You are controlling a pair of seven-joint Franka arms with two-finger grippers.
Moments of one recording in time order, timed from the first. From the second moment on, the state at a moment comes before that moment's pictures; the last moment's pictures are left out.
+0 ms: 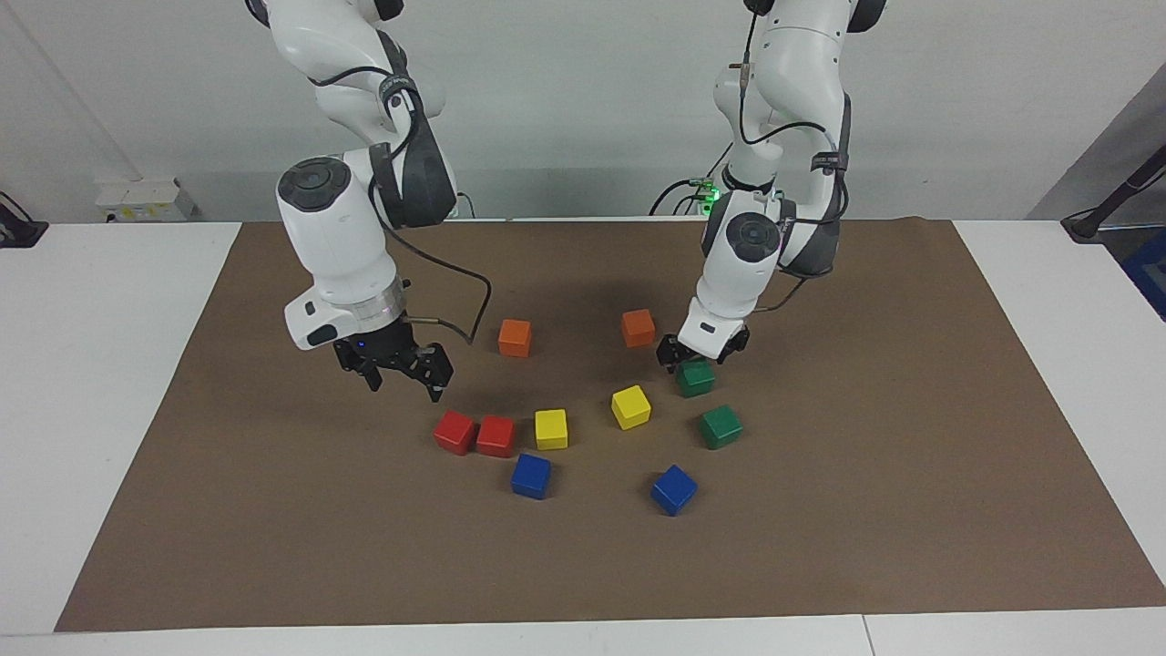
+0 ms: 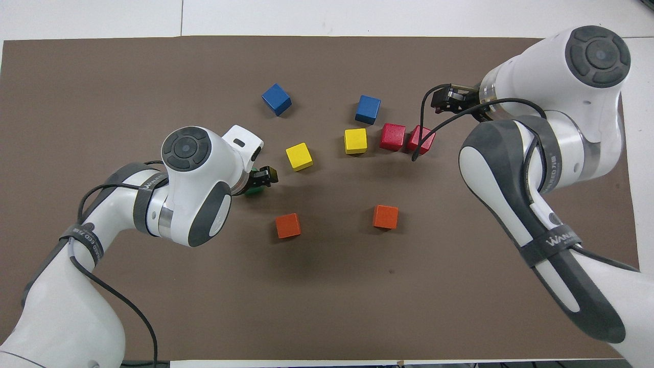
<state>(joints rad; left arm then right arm) -0.42 0.27 -0.04 -2.02 -0.06 2.28 -0.54 0.09 0.29 0.13 -1.66 -0.03 2.09 0.49</state>
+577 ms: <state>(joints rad) -0.43 0.31 -0.04 -2.02 -0.06 2.33 -0.58 0.10 0.38 0.12 -1.67 -0.03 2.22 0.52</state>
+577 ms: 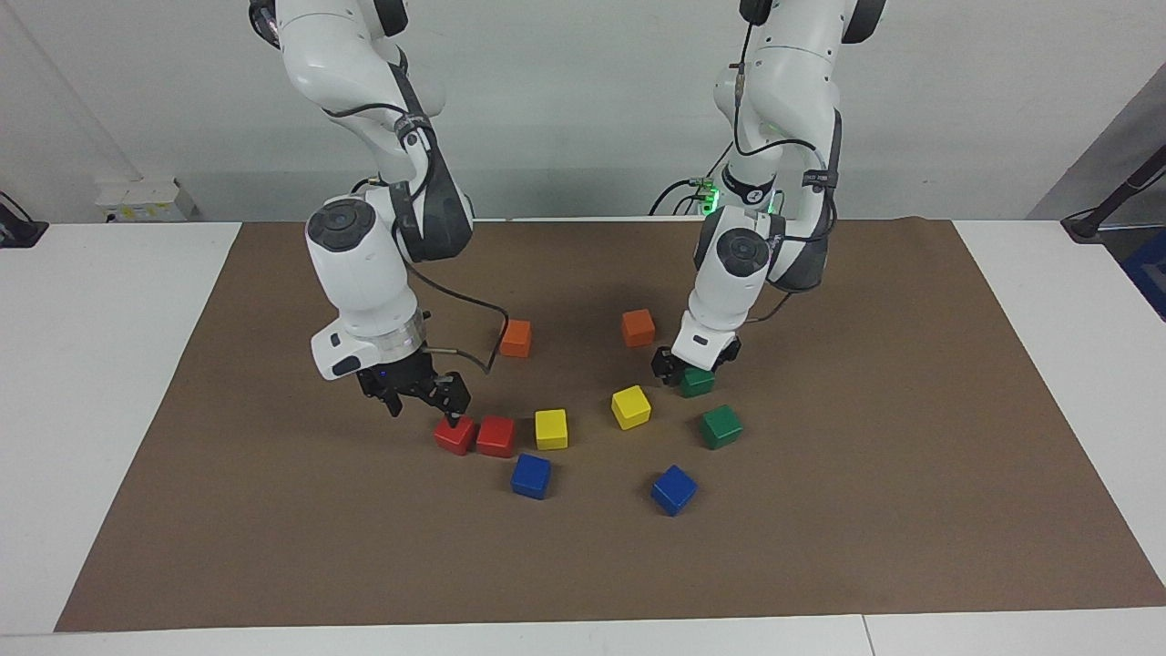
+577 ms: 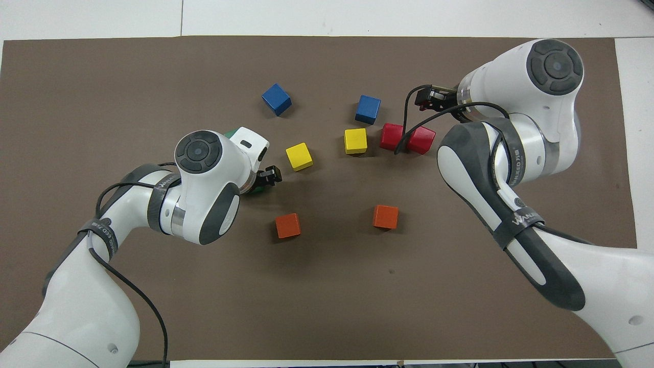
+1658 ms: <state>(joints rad) -0.19 0.17 -0.01 -1.99 0.03 2.19 -0.38 0.10 0.44 0.12 -1.71 -0.03 2.30 0.60</state>
